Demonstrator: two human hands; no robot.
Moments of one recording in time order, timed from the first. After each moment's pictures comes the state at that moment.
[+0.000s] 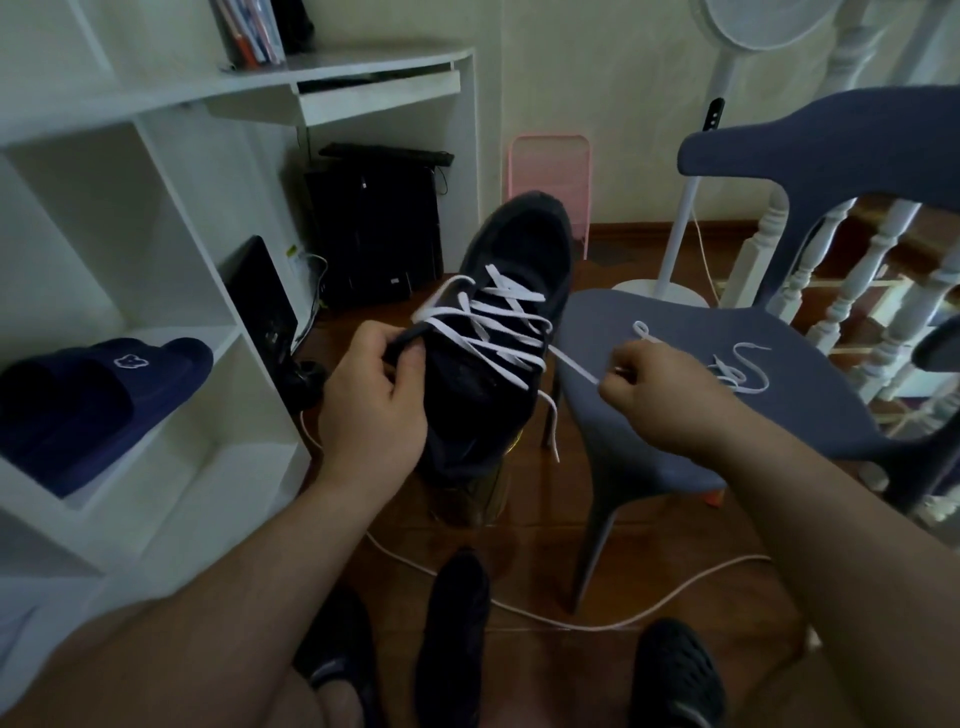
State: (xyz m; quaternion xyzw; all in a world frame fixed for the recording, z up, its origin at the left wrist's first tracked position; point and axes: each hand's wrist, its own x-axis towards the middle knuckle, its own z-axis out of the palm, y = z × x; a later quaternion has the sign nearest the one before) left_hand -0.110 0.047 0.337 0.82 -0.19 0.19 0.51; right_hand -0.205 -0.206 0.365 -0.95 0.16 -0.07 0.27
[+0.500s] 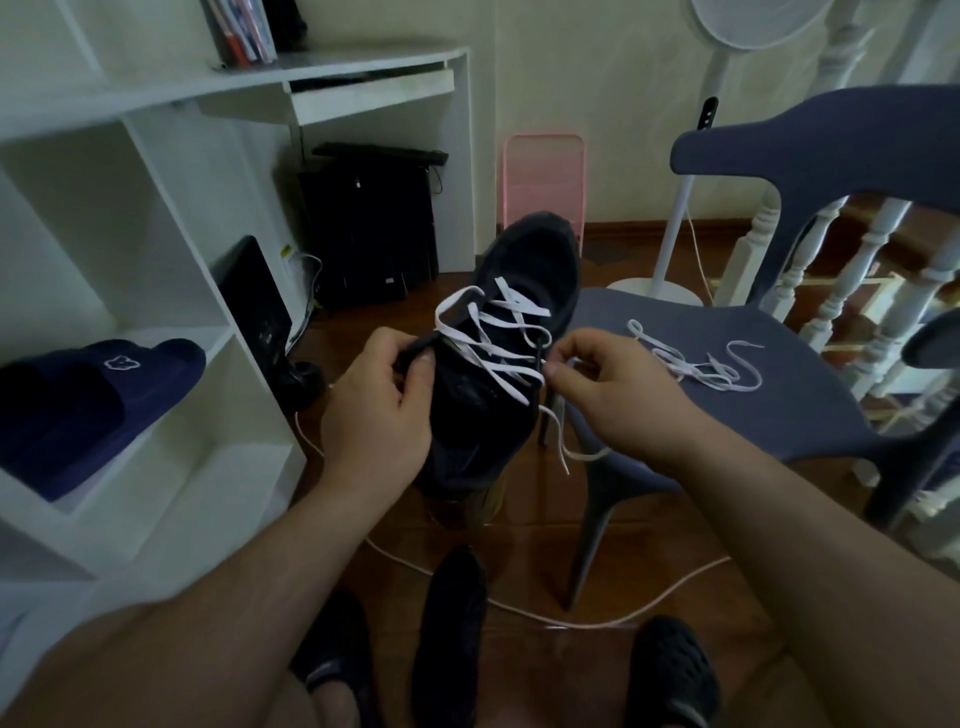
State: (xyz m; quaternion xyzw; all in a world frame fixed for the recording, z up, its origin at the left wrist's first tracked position) left_hand -0.112 0.045 0.331 0.83 -0.22 0.17 0.48; right_hand -0.202 -0.173 0.362 -0.89 0.08 -0.16 0.42
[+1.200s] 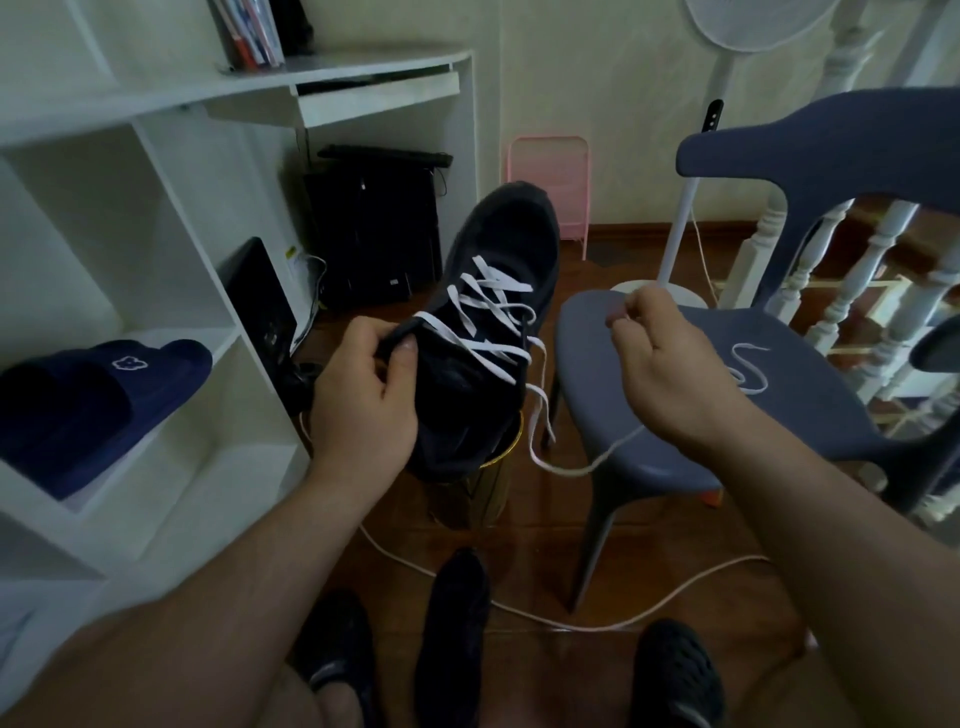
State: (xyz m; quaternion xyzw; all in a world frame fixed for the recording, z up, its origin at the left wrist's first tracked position) left_hand -0.105 0.052 0.337 0.81 -0.20 0.20 0.51; right_hand -0.212 -0.182 0.387 -0.88 0.14 -0.23 0.39
